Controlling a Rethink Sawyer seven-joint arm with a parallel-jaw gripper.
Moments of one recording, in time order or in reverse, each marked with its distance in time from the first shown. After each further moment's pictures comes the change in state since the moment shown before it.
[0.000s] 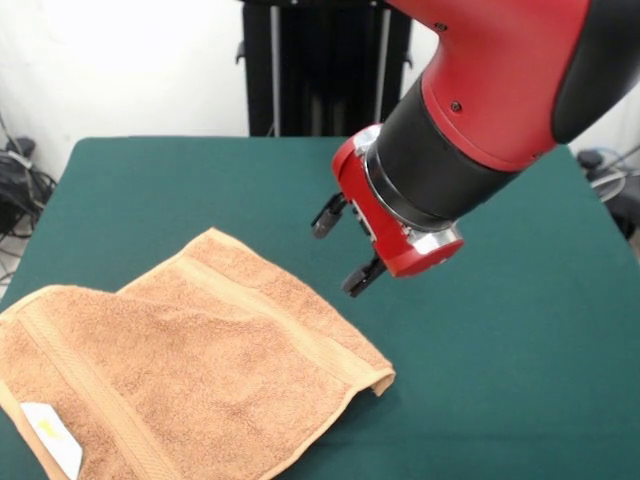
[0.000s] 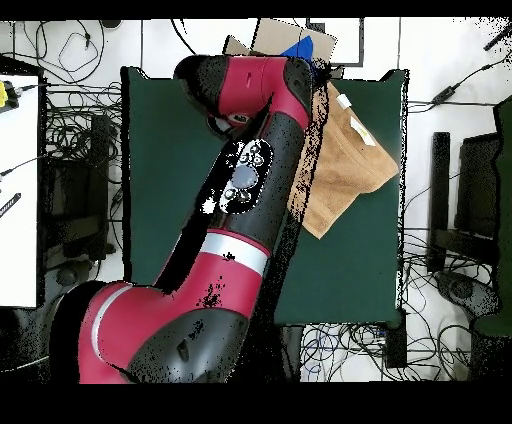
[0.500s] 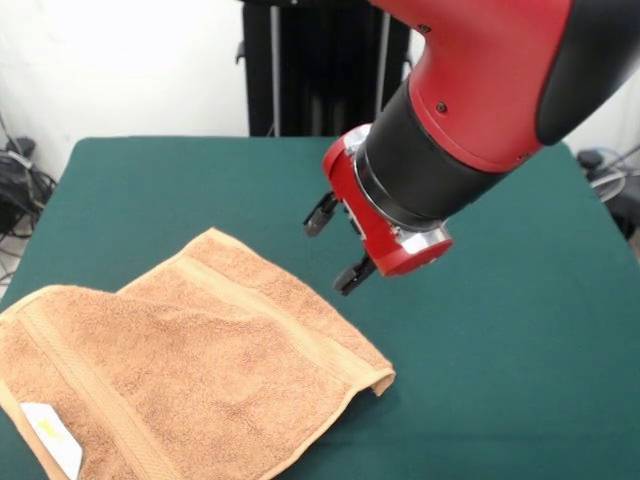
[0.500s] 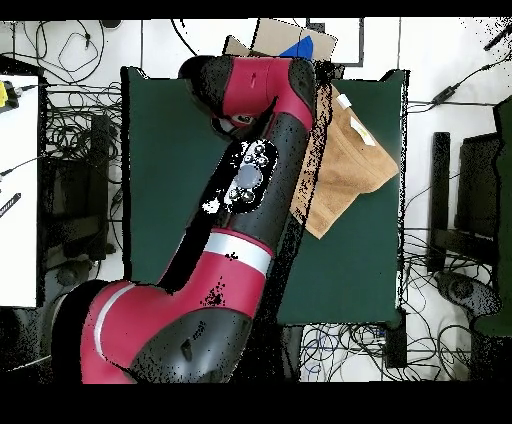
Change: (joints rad) arm -0.006 0.000 0.000 0.005 -0.002 0.000 0.000
